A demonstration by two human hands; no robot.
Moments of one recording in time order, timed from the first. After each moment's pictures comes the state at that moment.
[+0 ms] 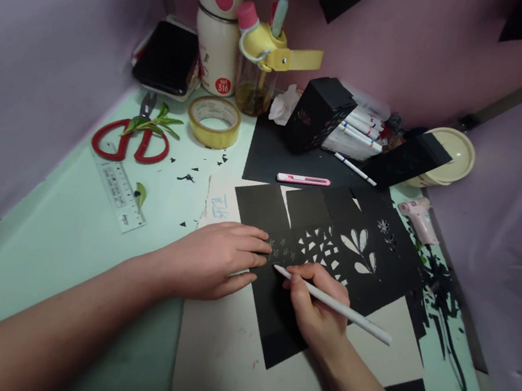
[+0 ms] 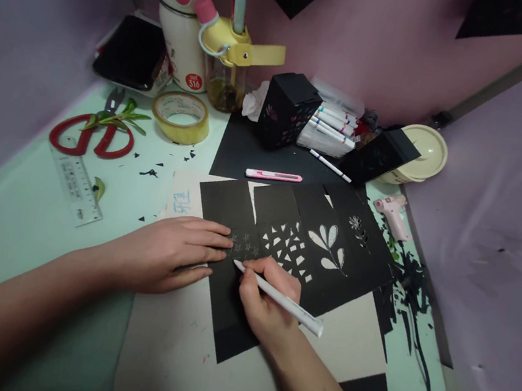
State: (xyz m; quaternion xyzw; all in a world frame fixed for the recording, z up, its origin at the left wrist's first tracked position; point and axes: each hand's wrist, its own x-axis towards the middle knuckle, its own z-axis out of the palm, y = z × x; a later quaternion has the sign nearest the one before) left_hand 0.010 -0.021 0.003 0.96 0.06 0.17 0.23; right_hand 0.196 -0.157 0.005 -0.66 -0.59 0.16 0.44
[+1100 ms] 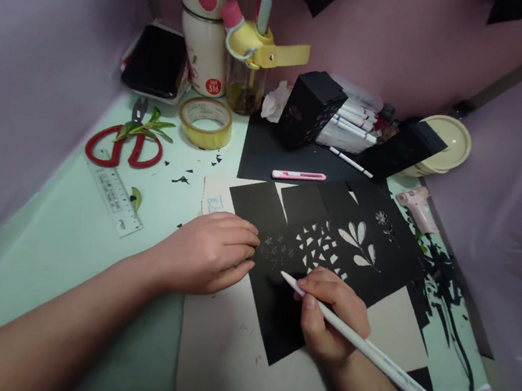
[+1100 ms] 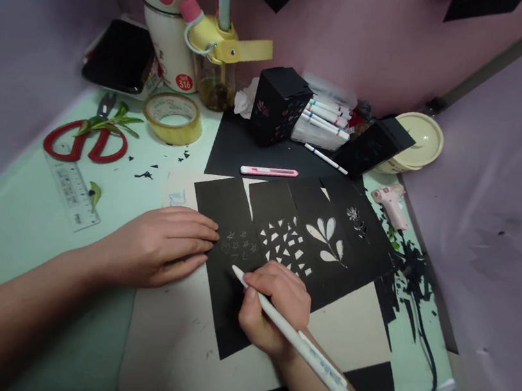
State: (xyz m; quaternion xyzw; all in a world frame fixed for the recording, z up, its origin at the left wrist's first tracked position) left_hand 0.008 -0.017 0.010 0.95 0.05 0.26 0.17; right_hand 0.194 -0.163 0.006 -0.54 -0.63 0.06 0.56
